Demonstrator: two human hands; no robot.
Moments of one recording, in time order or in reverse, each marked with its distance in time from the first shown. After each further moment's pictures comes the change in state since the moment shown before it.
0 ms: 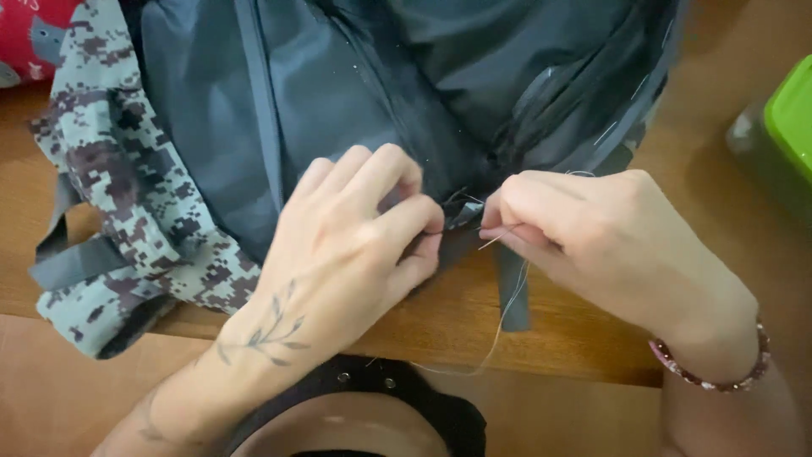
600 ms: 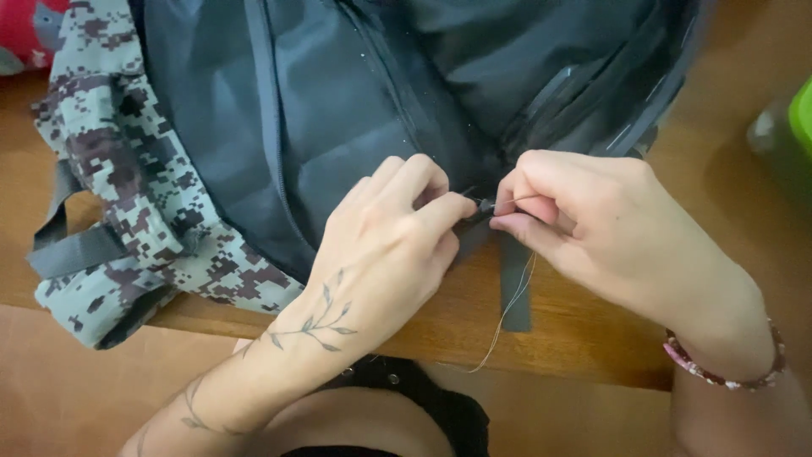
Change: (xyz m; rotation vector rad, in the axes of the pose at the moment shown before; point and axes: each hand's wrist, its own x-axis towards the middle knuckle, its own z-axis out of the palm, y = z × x) left_hand -0.005 0.006 0.038 -0.076 0.068 -0.112; right_hand 0.011 0.007 0.000 0.151 -0.108 0.236
